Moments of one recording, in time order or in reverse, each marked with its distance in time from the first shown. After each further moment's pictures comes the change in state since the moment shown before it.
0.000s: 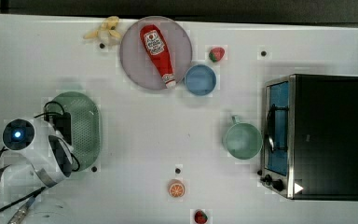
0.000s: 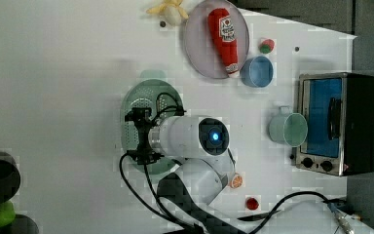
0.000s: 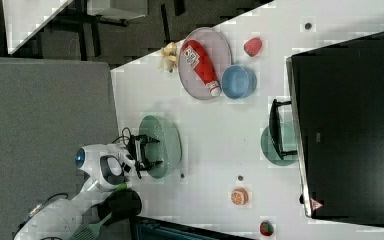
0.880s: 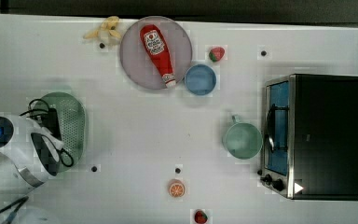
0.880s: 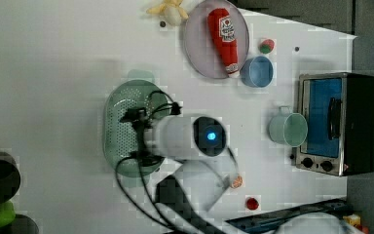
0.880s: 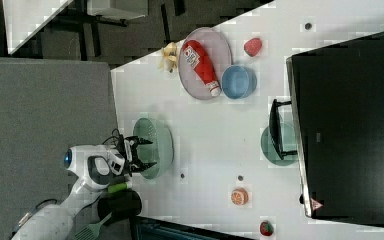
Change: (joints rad) arm 0.100 -0.057 -0.101 0.046 -0.032 -0.156 -0.122
